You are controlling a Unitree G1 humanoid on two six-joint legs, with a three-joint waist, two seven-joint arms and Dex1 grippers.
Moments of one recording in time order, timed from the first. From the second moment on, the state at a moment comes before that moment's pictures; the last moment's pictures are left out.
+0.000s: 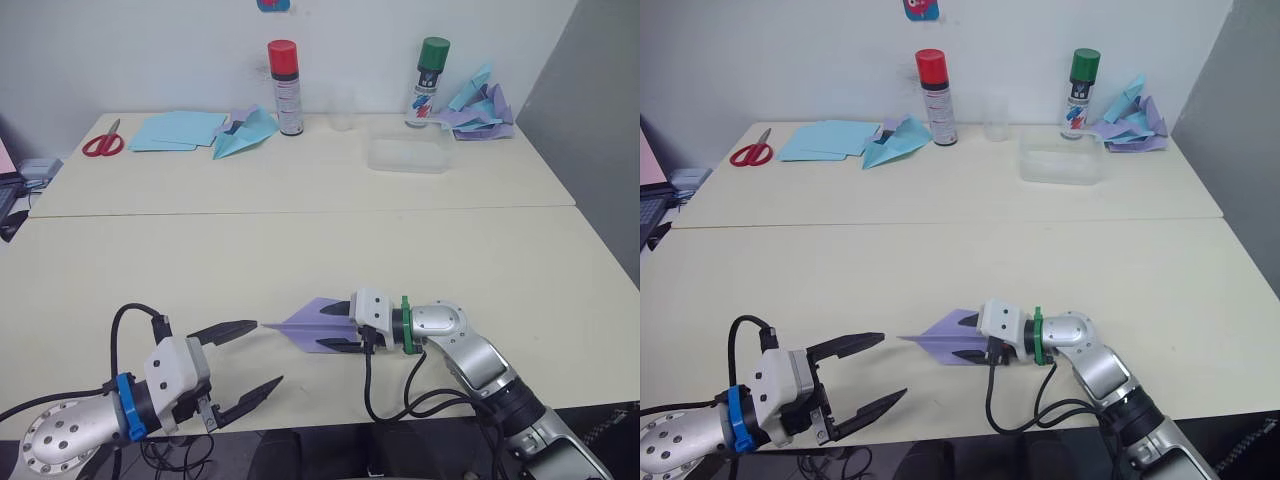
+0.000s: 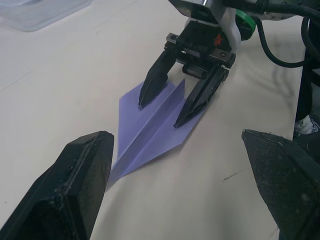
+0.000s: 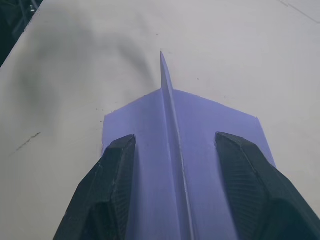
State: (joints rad) left arm 0.52 0.71 0.31 -0.70 -0.45 0.15 -0.91; right arm -0.36 -0.34 0.45 -0.01 0.05 0.15 0.94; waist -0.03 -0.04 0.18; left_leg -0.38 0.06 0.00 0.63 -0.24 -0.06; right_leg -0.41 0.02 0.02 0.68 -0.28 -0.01
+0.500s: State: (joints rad) left arm 0.47 0.70 0.32 -0.72 -0.56 0.26 -0.83; right arm -0.38 -0.34 0.45 0.02 0.02 0.15 0.93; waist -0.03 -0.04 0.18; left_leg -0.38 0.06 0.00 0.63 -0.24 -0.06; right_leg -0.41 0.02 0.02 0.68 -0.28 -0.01
